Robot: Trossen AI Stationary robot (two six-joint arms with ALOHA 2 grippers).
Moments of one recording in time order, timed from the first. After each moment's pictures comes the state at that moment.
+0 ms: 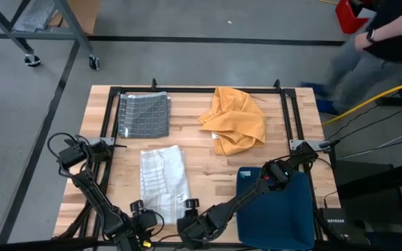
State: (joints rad) left arm -1.00 1.95 1.25 -0.67 -0.41 -1.33; right arm 0.58 2.56 2.17 -0.69 0.31 0.37
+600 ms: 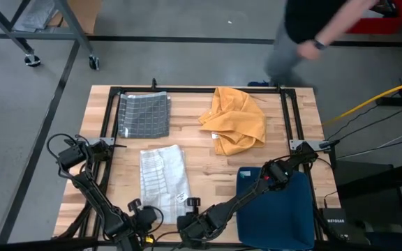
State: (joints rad) left arm -0.99 1.98 1.25 -0.70 -0.43 -1.49; right arm 0.58 2.56 2.16 -0.71 0.31 0.45
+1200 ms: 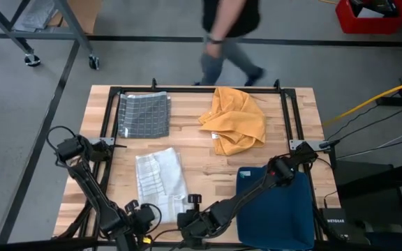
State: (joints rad) left arm -1.01 1.85 1.26 -0.71 -0.41 -1.54; right arm 0.58 2.45 2.16 -0.75 0.33 0.47
